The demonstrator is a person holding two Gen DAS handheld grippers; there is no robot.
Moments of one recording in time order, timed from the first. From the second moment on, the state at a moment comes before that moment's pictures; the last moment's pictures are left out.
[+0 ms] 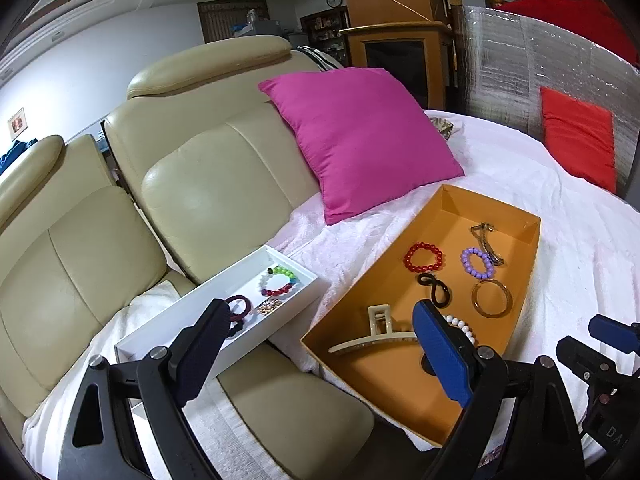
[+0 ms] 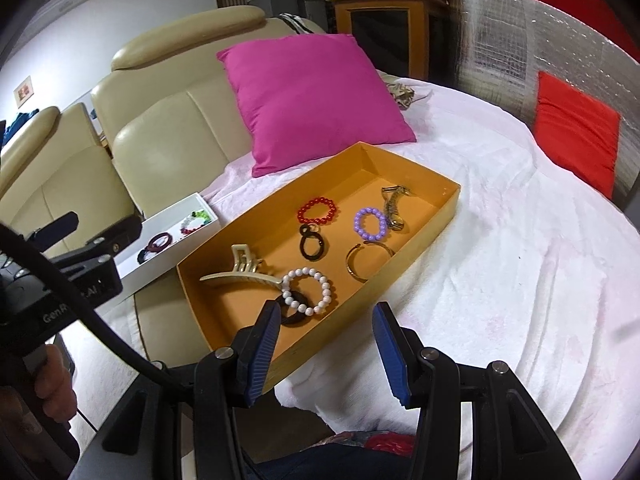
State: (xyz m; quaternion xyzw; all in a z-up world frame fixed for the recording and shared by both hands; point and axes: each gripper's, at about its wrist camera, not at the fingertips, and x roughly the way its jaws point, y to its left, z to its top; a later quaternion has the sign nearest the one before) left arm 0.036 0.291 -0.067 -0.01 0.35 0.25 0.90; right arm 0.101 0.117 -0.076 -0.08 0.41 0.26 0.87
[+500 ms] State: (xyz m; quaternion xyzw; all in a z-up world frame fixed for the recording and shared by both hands) left arm 0.053 0.283 -0.080 0.00 0.37 0.24 0.90; right arm 0.115 0.112 -0.081 -0.07 0.41 0.26 0.87
